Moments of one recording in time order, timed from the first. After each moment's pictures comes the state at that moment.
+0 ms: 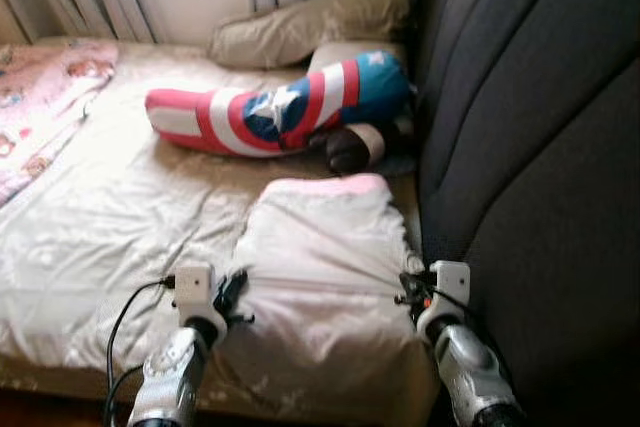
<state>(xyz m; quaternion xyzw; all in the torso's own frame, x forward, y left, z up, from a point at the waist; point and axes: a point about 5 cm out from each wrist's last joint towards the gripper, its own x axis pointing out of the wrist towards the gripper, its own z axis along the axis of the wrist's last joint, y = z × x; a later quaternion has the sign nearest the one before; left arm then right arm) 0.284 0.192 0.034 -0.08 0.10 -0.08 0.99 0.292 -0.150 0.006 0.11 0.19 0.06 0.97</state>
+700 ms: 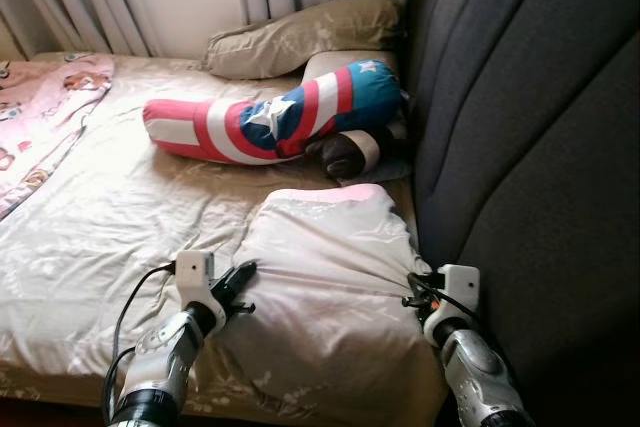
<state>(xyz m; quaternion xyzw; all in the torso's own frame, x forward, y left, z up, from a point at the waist) 0.311 0.188 0.049 -0.14 0.13 -0.18 0.96 0.281 -0.163 0.010 0.12 0.17 0.04 0.98</state>
